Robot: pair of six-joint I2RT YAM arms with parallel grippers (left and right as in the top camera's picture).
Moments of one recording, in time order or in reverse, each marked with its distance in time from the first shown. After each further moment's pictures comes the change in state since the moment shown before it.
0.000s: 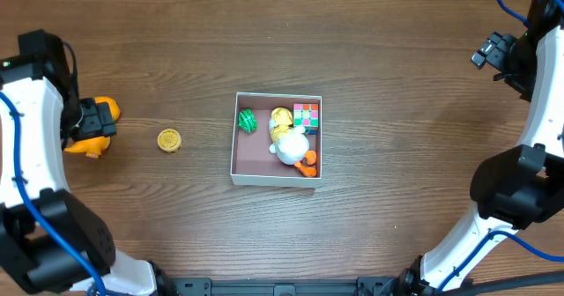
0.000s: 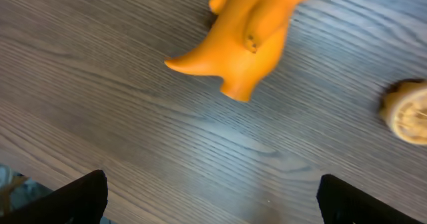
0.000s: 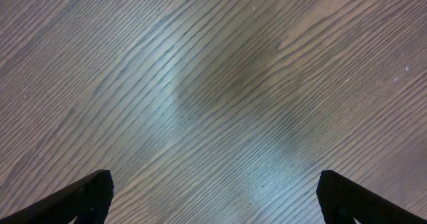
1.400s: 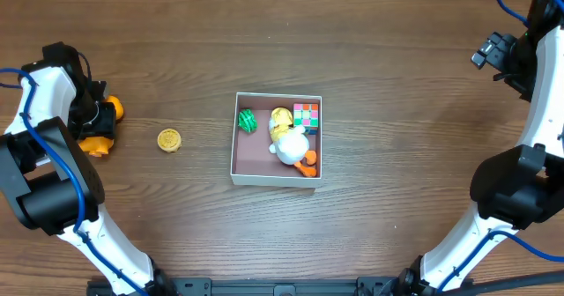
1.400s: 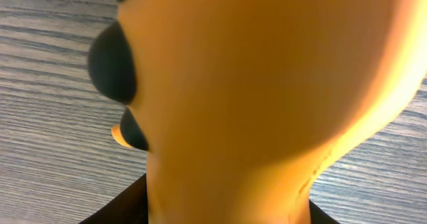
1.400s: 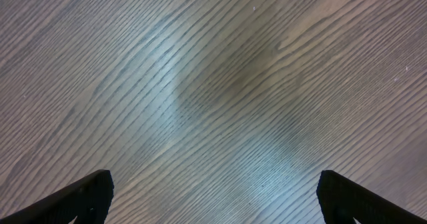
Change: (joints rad) left arm 0.025 0.338 0.000 0.264 0.113 0.282; right arm 0.000 0.000 0.000 0.000 0.000 0.000
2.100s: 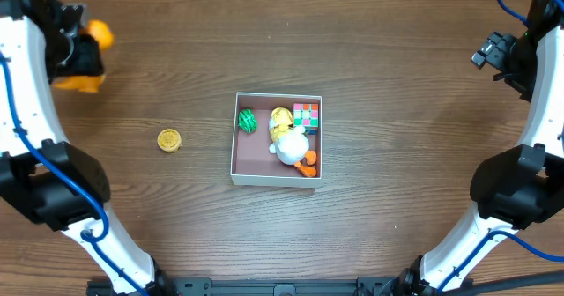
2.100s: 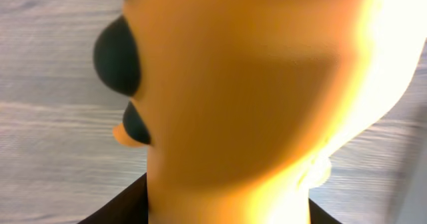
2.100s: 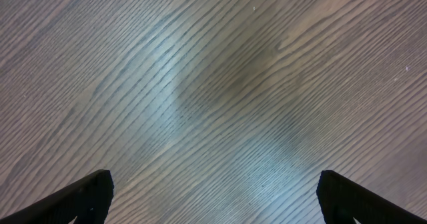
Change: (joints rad) left arm -0.063 0.010 0.674 -0.441 0.227 -0.001; right arm 0.000 0.000 0.000 0.000 0.000 0.000
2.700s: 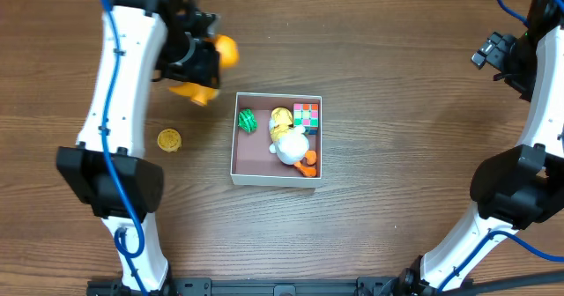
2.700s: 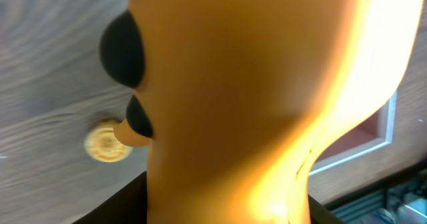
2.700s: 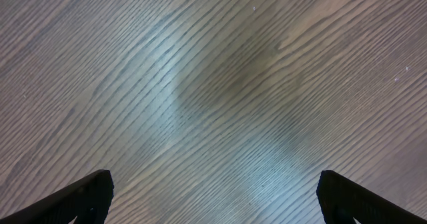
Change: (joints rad) left arm -0.487 0.000 0.074 -0.220 0.135 -0.161; right arm 0.000 0.000 0.000 -0.001 0.000 0.000
